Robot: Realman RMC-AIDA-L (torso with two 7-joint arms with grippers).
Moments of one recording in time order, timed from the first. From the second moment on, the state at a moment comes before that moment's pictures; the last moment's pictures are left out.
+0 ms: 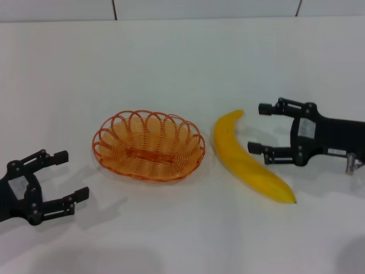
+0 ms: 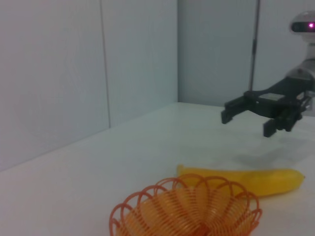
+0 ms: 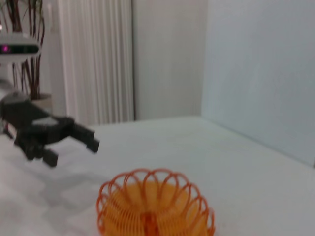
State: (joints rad) left arm -0.28 -2.03 0.67 0.58 1.91 1.63 -0.91; right arm 0.48 2.00 -0.46 -0.41 -2.10 -1.60 0.86
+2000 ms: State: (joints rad) left arm -0.31 -2.03 0.67 0.55 1.90 1.62 -0.91; right arm 0.59 2.03 -0.48 -0.44 -2.34 -1.36 1.16
